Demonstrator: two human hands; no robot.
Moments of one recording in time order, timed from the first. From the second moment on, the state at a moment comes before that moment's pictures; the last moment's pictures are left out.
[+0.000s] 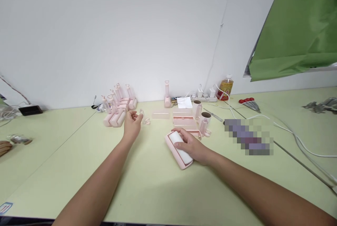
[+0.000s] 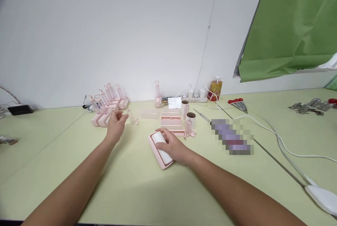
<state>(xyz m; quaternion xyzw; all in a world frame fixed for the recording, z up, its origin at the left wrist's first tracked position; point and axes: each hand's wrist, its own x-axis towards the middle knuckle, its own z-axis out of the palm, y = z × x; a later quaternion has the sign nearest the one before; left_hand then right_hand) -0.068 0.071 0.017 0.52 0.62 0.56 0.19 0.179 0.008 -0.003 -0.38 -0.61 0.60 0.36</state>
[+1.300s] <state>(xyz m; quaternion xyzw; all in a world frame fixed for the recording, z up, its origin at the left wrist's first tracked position) -0.033 -0.001 0.041 0.74 0.41 0.28 0.46 0.189 0.013 -0.001 -0.31 -0.56 0.58 0.50</state>
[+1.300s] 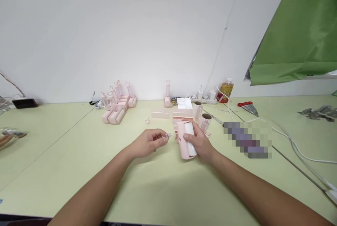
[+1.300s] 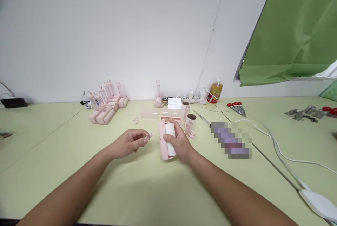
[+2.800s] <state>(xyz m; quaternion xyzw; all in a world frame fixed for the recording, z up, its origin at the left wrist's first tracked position) -0.017 -0.010 0.034 0.77 0.42 0.27 0.39 0.170 -0.014 0.001 -0.48 -0.62 0.38 0.49</state>
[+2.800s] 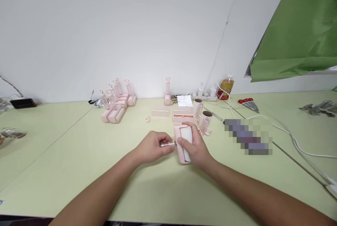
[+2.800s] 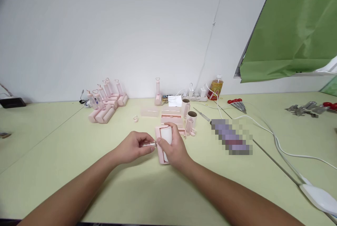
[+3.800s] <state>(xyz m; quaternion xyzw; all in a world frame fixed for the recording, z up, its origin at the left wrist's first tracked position) -0.007 -0.012 0.027 0.64 0.32 0.43 0.55 0.165 -0.026 0.019 -0.41 -0.83 0.19 0.34</state>
